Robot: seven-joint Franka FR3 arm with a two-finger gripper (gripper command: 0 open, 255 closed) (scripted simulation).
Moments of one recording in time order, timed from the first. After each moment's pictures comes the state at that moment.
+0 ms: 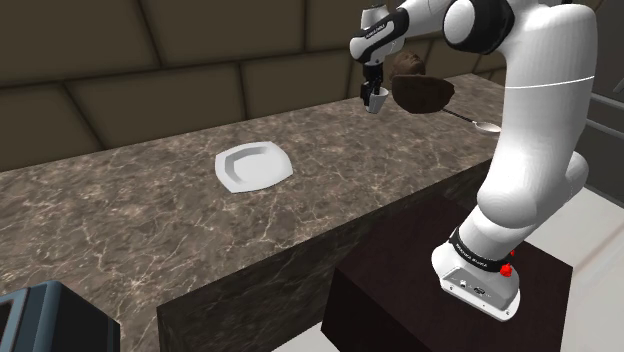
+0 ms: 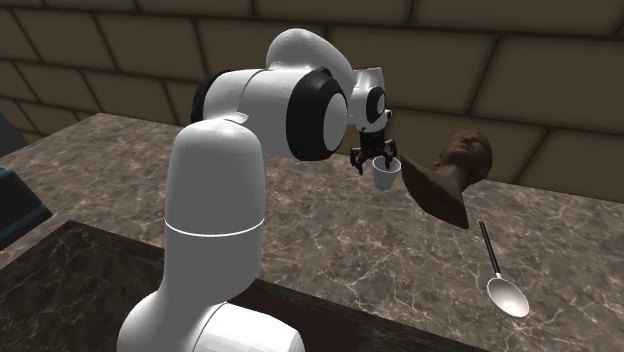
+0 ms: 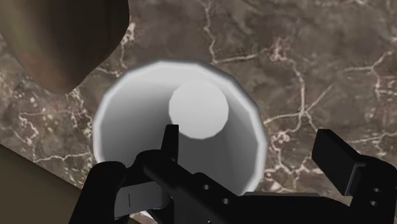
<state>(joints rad) -0.26 0.46 -0.26 -1.67 -0.12 2.12 -0.56</state>
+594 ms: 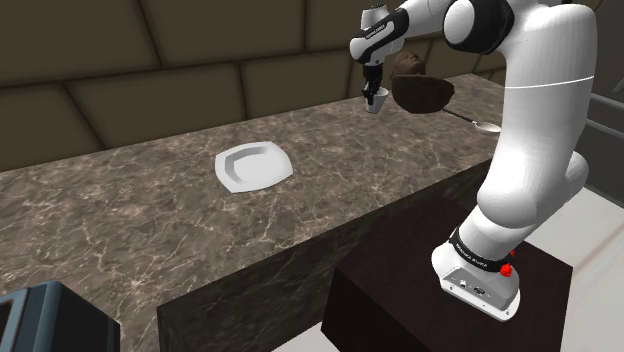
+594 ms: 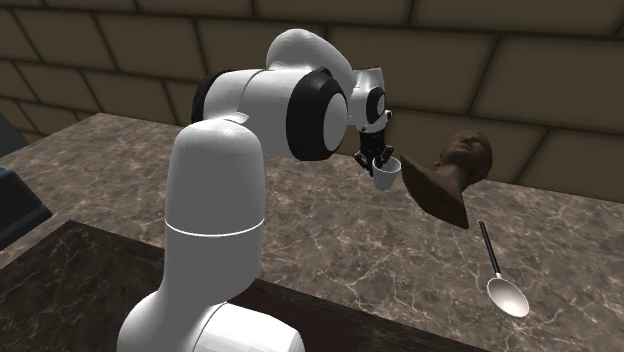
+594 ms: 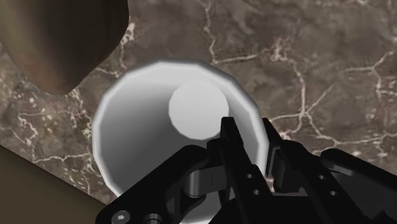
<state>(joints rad) -0.26 0.46 -0.26 -1.67 -0.12 2.13 -0.56</state>
